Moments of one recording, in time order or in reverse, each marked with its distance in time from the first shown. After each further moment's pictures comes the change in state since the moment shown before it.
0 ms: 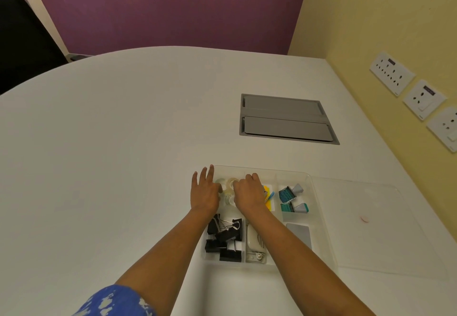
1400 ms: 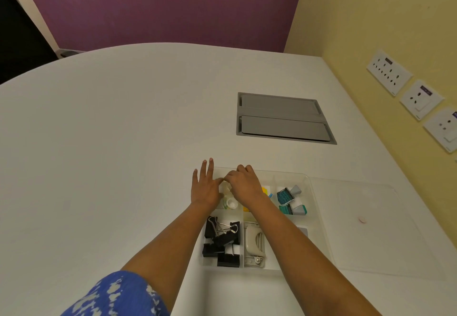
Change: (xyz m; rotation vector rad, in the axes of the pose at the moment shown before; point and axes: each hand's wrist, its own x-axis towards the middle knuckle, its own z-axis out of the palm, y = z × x) left_hand 0.034 -0.004 0.021 0.045 -0.074 0.035; right_hand 0.023 0.013 -0.008 0.080 0.085 -0.162
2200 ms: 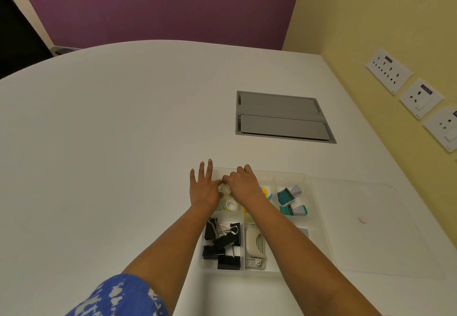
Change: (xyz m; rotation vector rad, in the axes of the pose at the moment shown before) left_hand 0.002 0.001 0.001 0.057 -0.012 -0.041; right_hand 0.007 -0.002 0.002 -0.107 -0.075 -0.011
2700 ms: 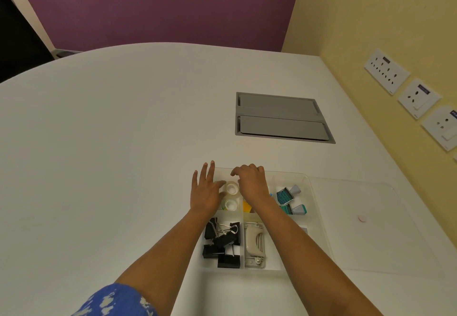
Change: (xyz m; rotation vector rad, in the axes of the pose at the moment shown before) left_hand -0.012 -0.002 0.001 -0.102 0.085 0.074; right_hand -0.011 0.012 0.001 0.377 0.163 0.238
